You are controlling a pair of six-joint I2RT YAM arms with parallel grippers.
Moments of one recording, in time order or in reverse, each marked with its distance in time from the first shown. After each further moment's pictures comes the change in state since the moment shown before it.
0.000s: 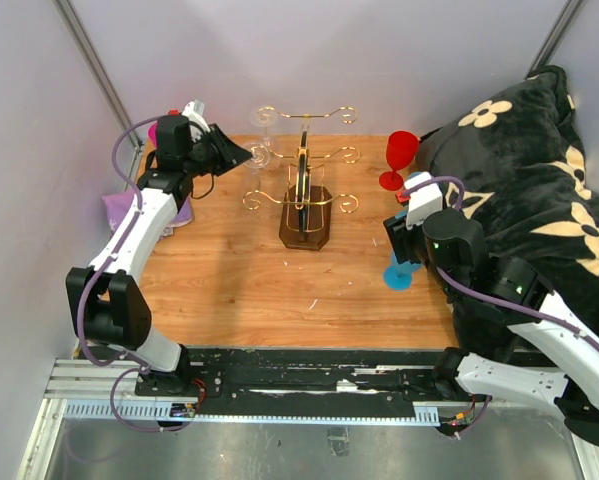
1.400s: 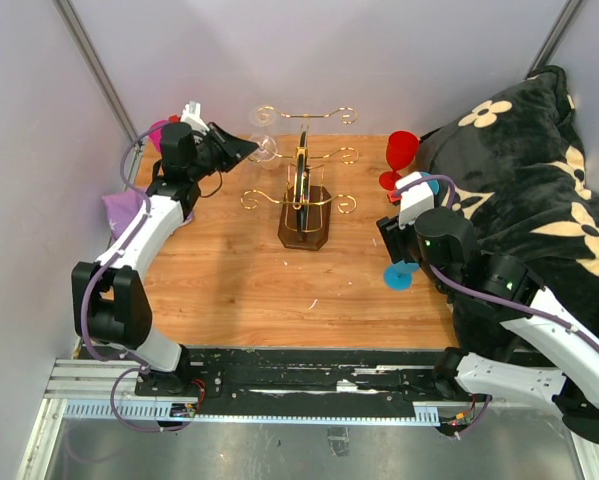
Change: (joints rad) left arm -0.018 0.001 -0.096 0.290 -0.028 -0.213; right arm -0.001 0.024 -0.013 0.028 -0.021 -0.010
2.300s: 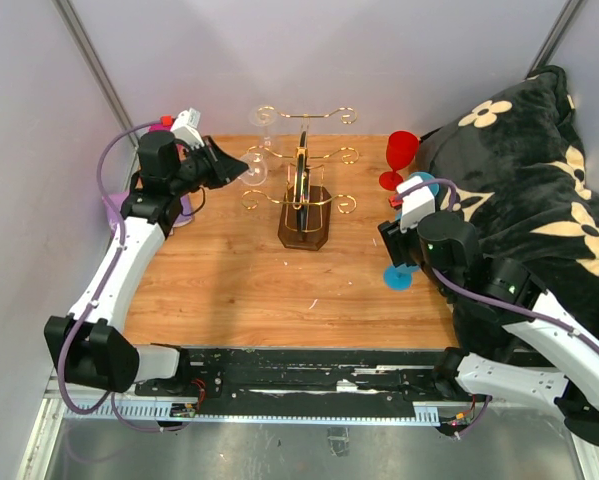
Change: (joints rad) left arm -0.003 -0.220 -0.043 -0.254 0.117 0.280; right arm 0.000 -0.021 -0.024 0.000 -0.015 -0.003
